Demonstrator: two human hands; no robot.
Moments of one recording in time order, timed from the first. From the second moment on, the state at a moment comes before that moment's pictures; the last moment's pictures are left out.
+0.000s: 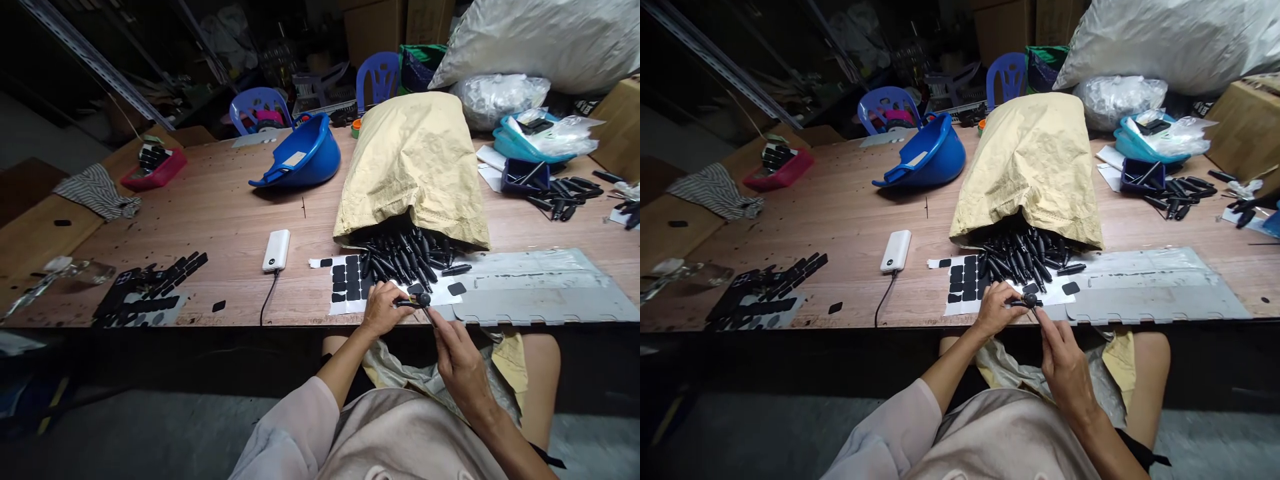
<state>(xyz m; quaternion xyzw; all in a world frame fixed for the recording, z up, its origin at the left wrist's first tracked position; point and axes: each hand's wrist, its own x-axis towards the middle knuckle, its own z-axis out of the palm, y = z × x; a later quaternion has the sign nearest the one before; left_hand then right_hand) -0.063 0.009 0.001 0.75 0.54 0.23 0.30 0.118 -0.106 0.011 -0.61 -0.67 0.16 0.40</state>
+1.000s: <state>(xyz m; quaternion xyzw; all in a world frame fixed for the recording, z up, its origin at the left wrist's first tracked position) -0.064 0.004 0.004 0.78 0.52 0.23 0.26 0.246 -0.025 0.023 -0.86 -0.48 -0.05 0.16</state>
